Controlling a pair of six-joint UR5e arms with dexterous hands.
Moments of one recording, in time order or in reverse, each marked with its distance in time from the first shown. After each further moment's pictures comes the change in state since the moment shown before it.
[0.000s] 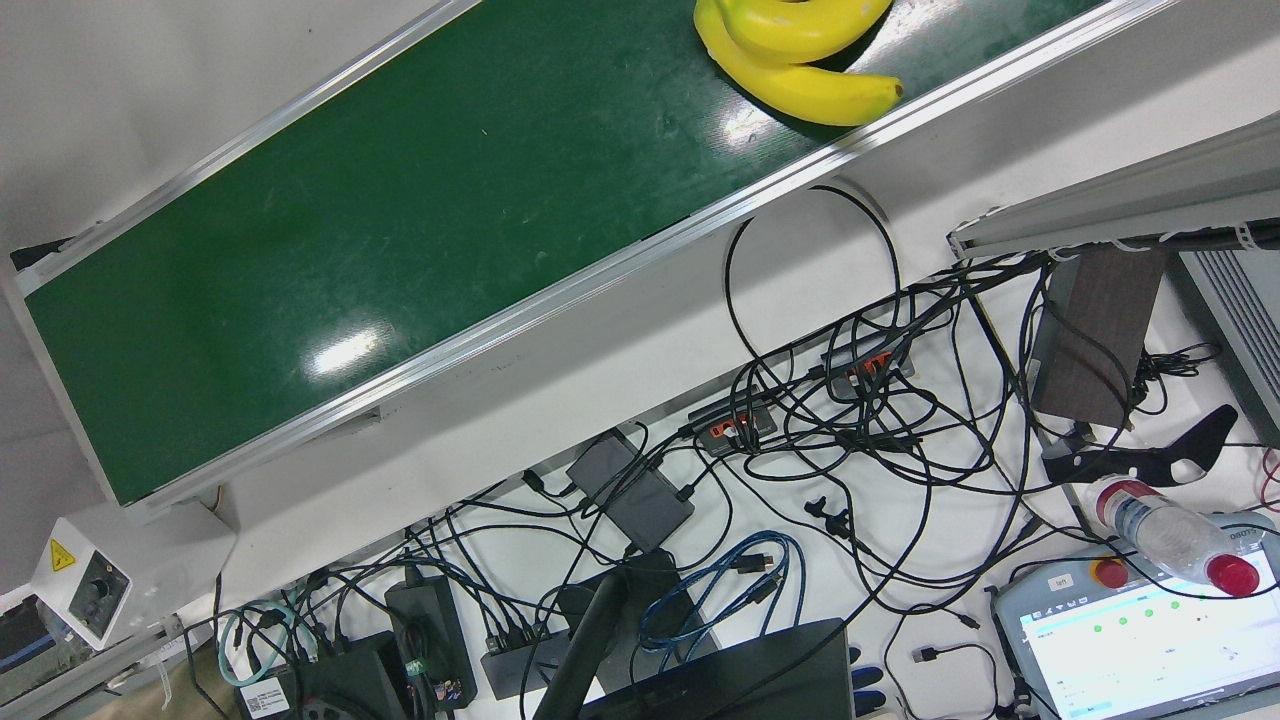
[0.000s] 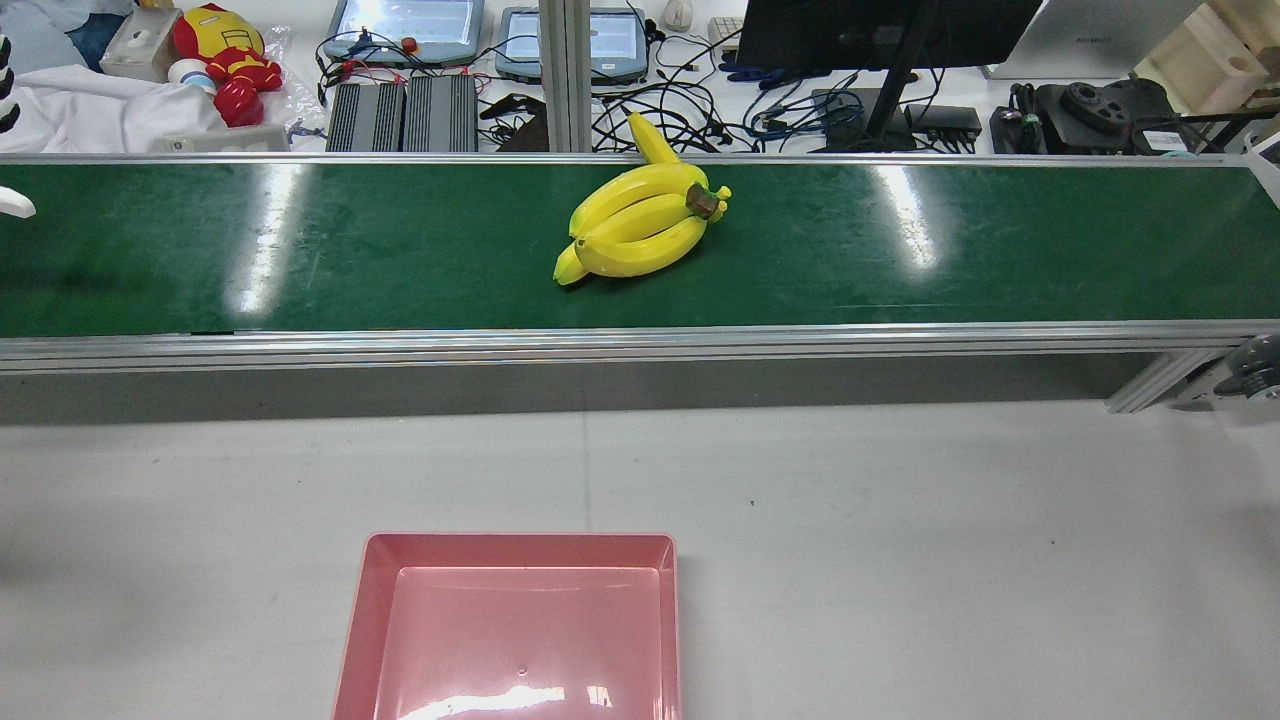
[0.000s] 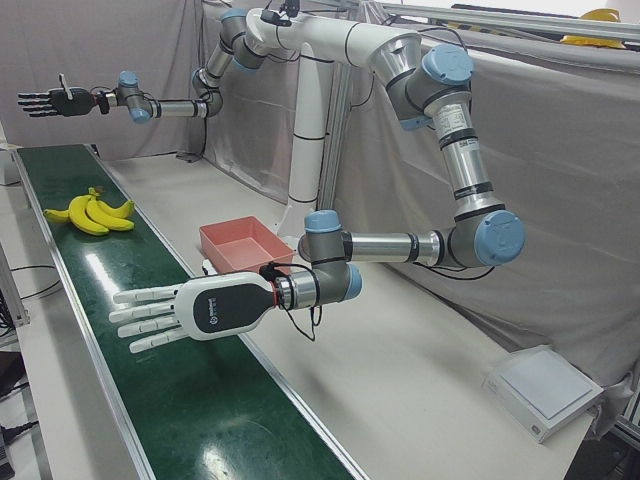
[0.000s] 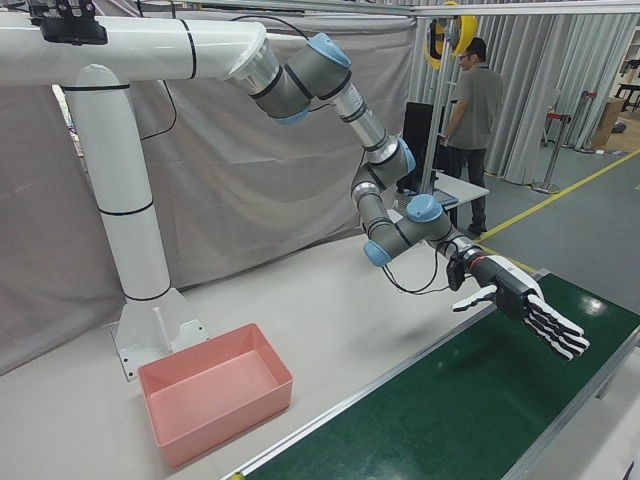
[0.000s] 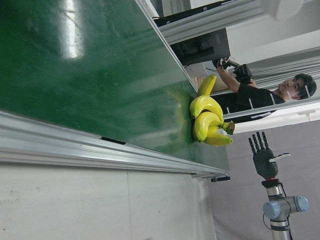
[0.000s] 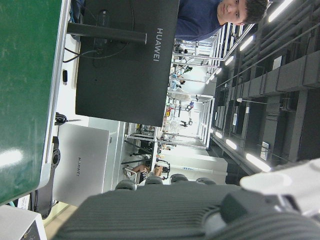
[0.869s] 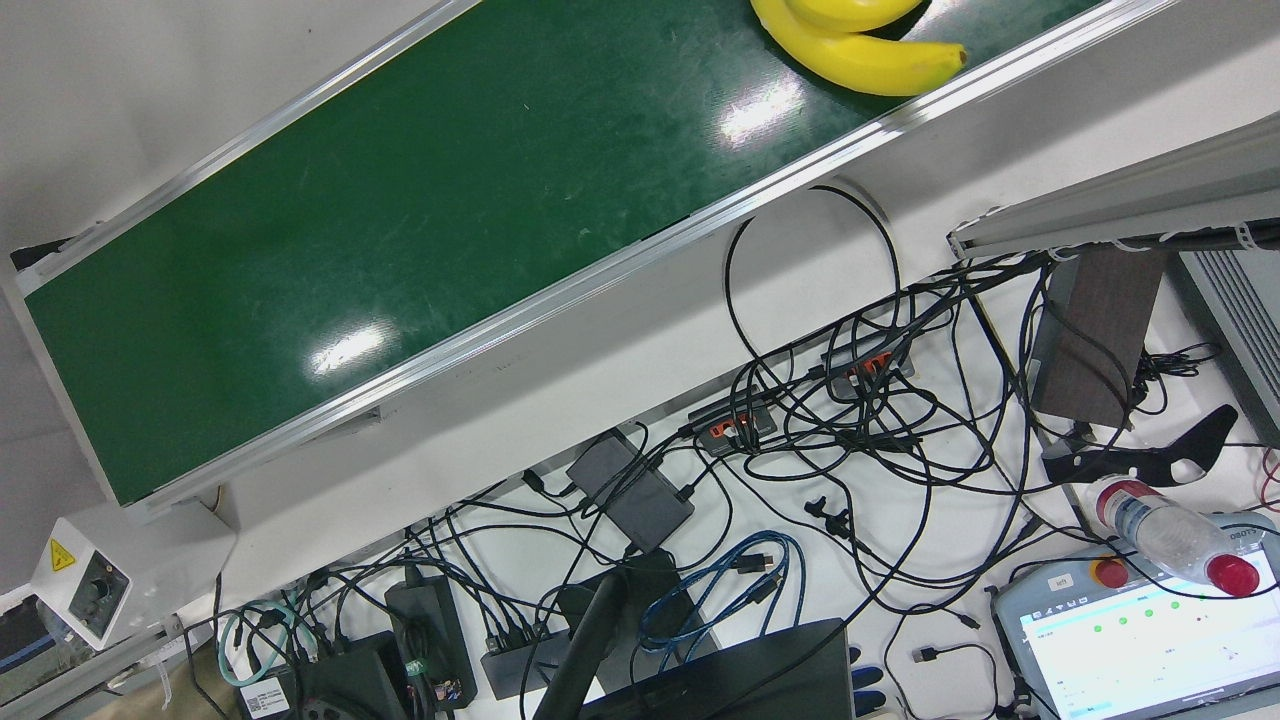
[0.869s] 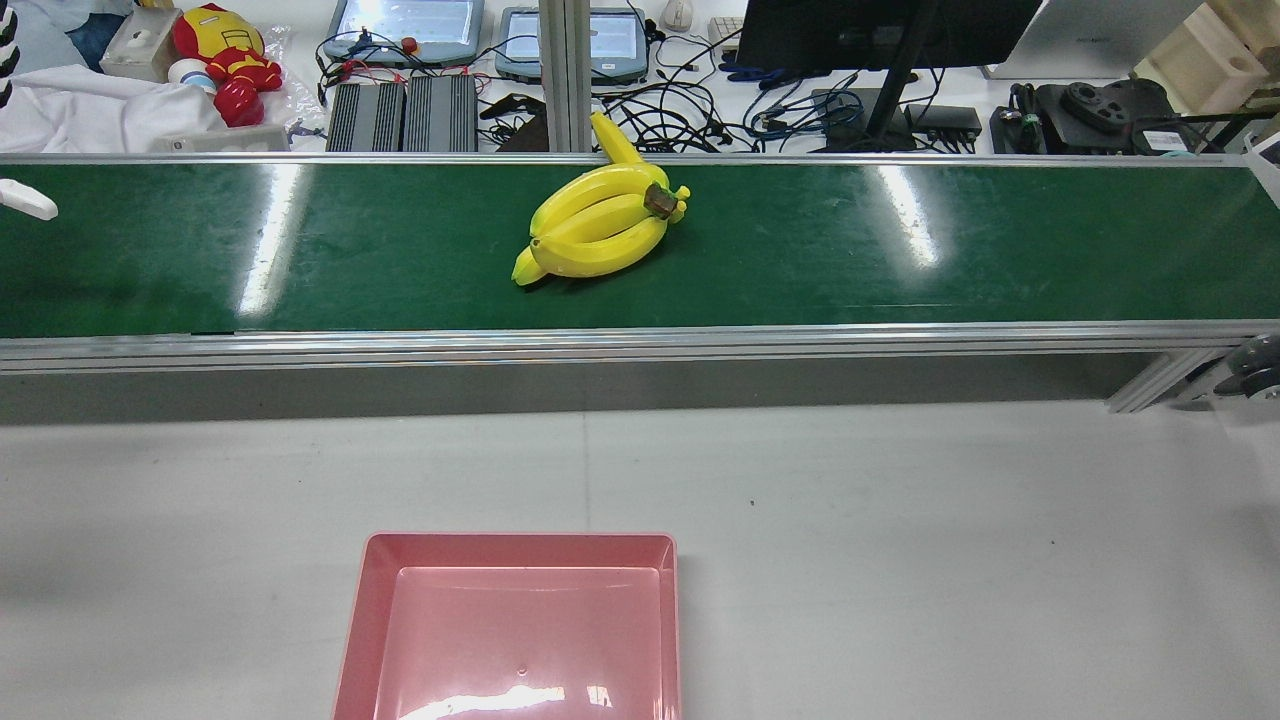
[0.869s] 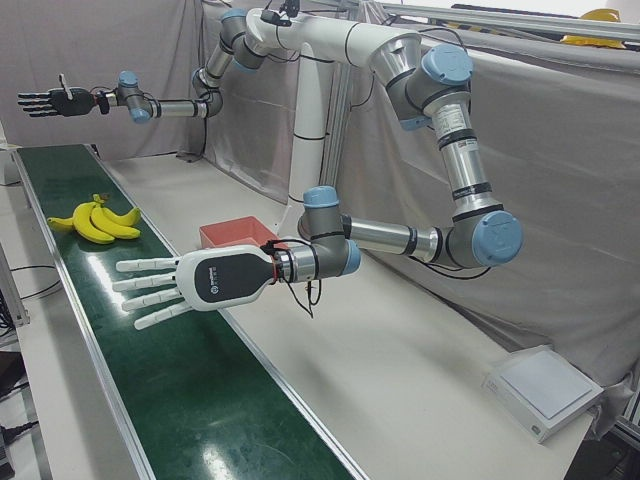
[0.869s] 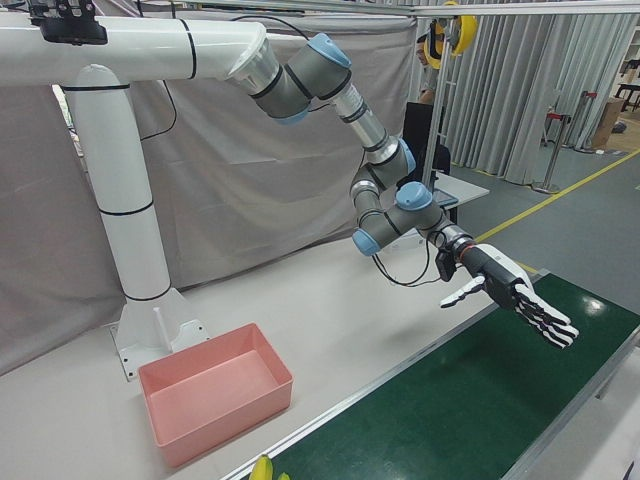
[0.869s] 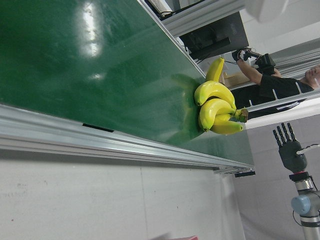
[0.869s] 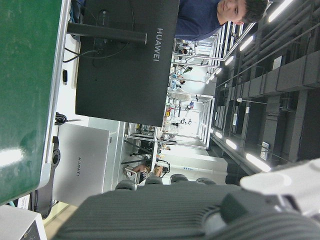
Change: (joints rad) left arm 0.008 -0.026 -0.146 0.185 0.001 0.144; right arm 0.000 0.000 0.000 0.000 0.000 0.000
